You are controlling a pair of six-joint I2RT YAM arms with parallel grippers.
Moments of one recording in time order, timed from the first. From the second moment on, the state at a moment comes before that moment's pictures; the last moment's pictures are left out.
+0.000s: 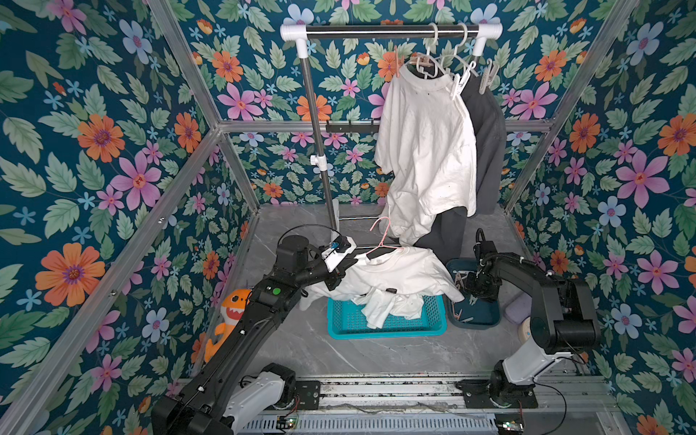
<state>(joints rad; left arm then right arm) -0.42 1.01 0.91 -0.29 0.59 0.40 0.00 1.68 0.97 -0.75 0.03 0.45</state>
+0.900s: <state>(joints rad) -0.42 1.02 0.91 -0.28 0.58 0.40 0.04 1.58 0.91 -0.81 -0.04 0.44</state>
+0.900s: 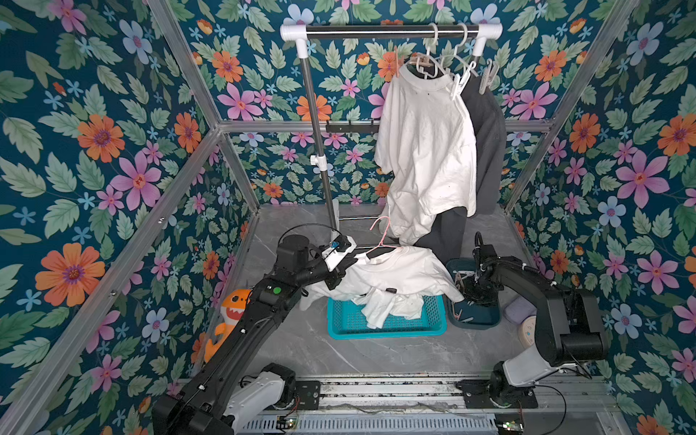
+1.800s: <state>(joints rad) -0.42 1.01 0.91 -0.28 0.59 0.40 0.00 1.71 1.00 -0.76 0.02 0.54</state>
